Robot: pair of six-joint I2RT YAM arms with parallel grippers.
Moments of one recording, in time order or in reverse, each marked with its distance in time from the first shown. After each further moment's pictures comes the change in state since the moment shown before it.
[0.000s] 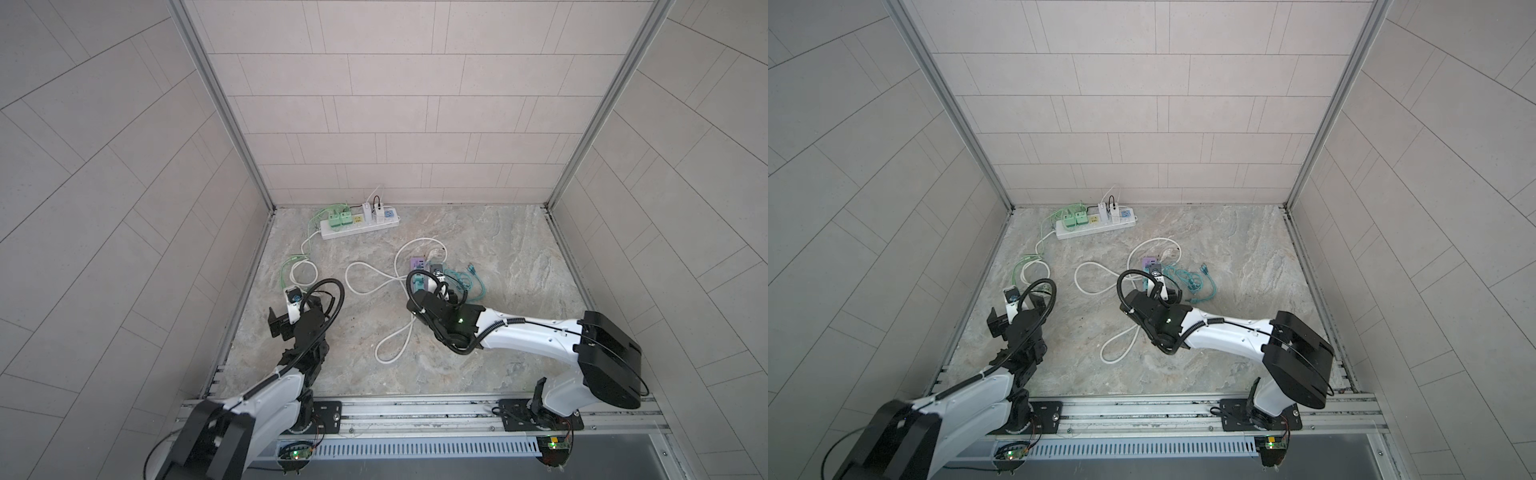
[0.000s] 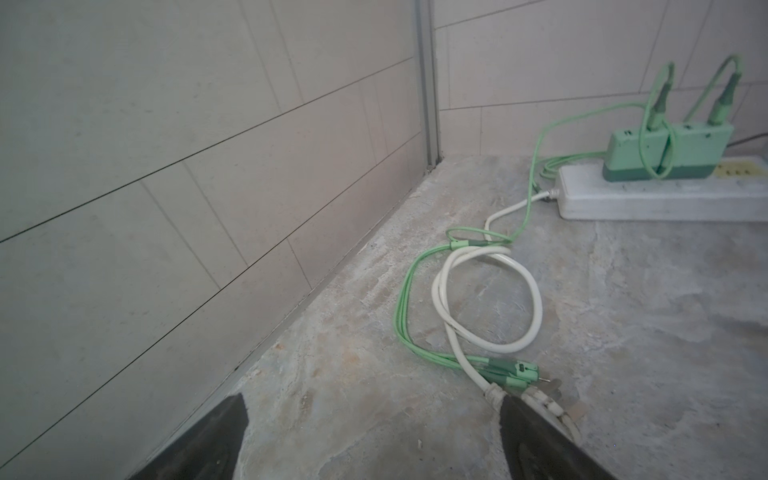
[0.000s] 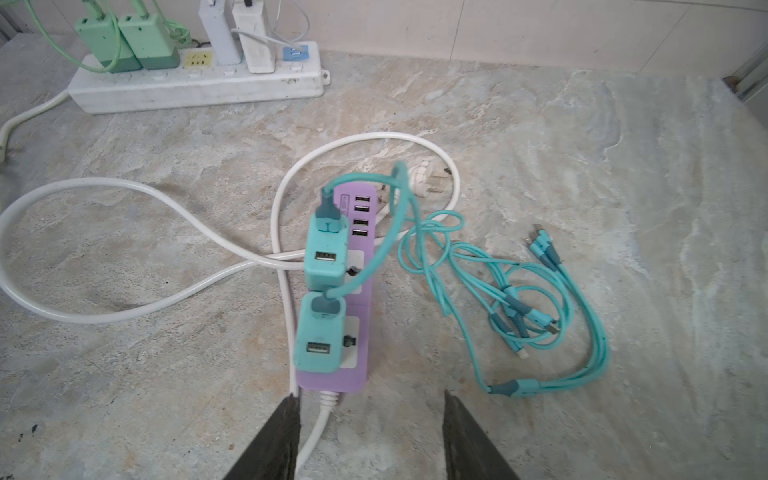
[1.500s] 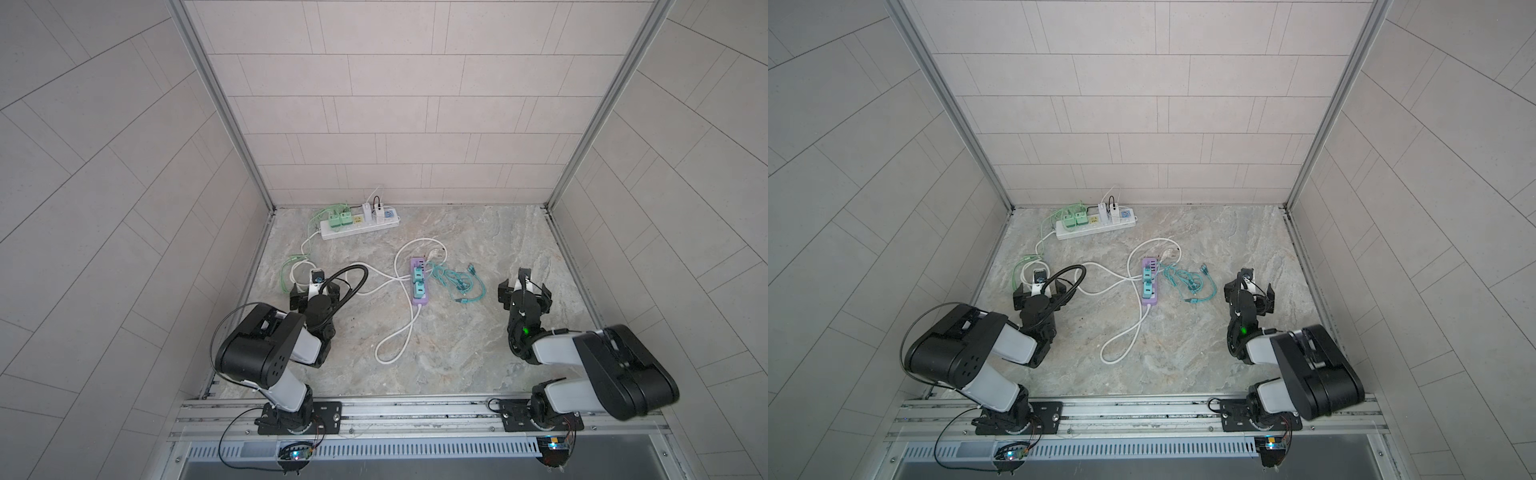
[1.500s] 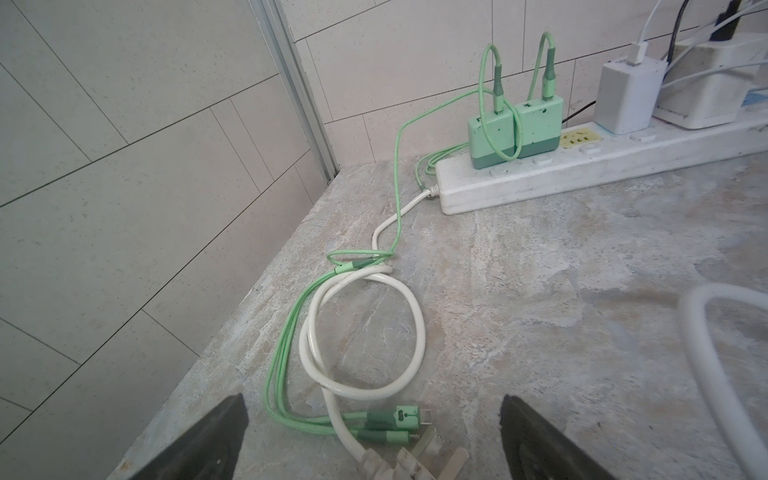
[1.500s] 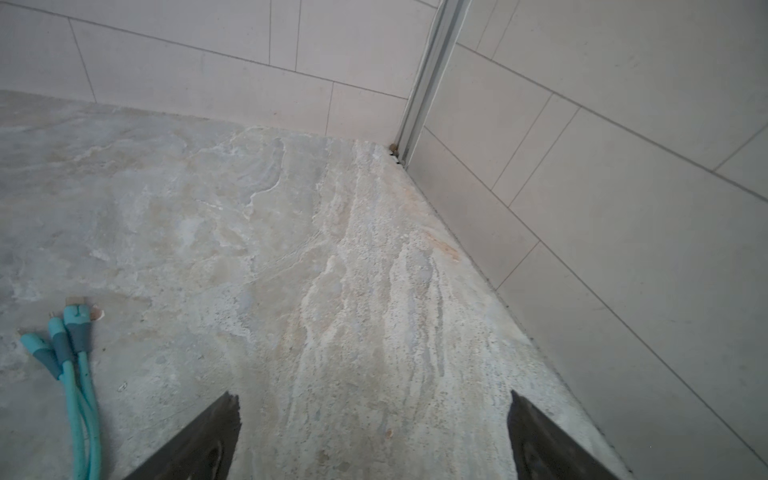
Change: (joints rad) left arm 0.061 0.526 0.120 0.491 0.286 0.154; right arm -0.814 -0.010 -0.721 1.273 -0.112 -0.782
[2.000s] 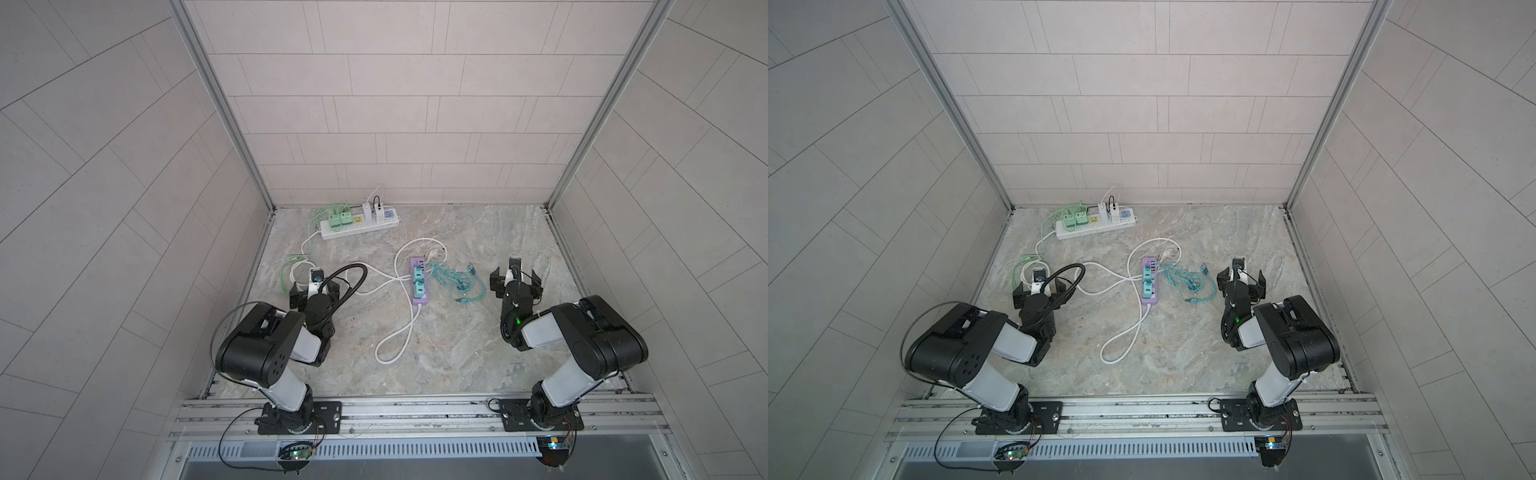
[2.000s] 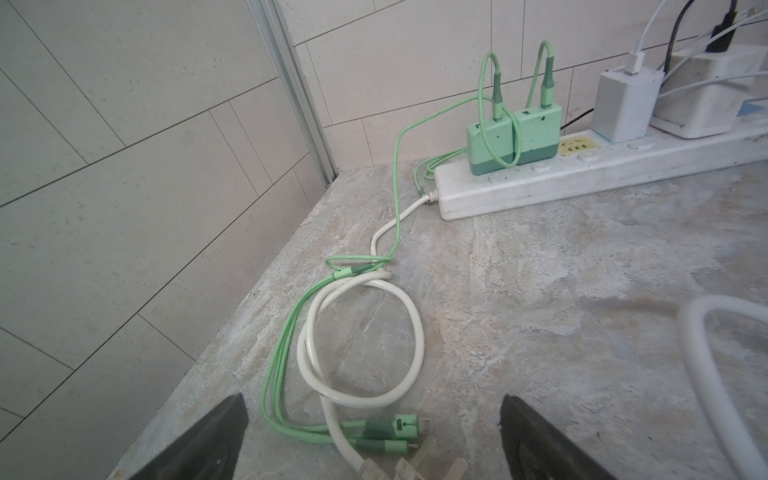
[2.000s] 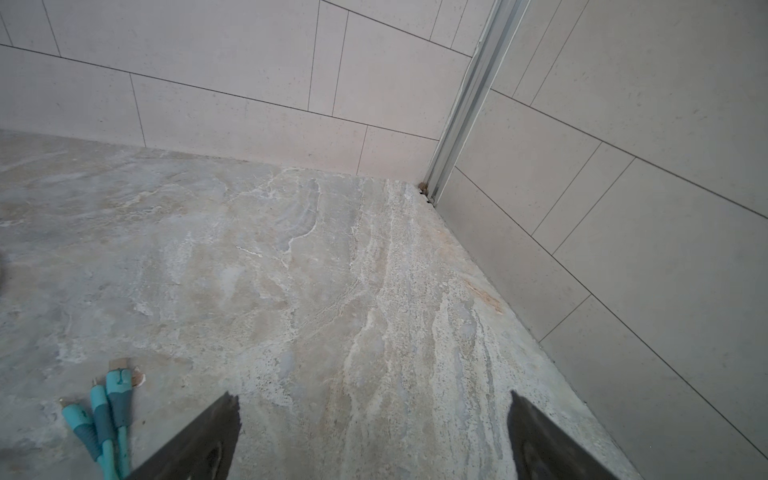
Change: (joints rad) left arm 0.006 0.003 0.006 0.008 0.011 0.000; right arm -0.013 0.135 0.118 0.111 -0.060 -0.044
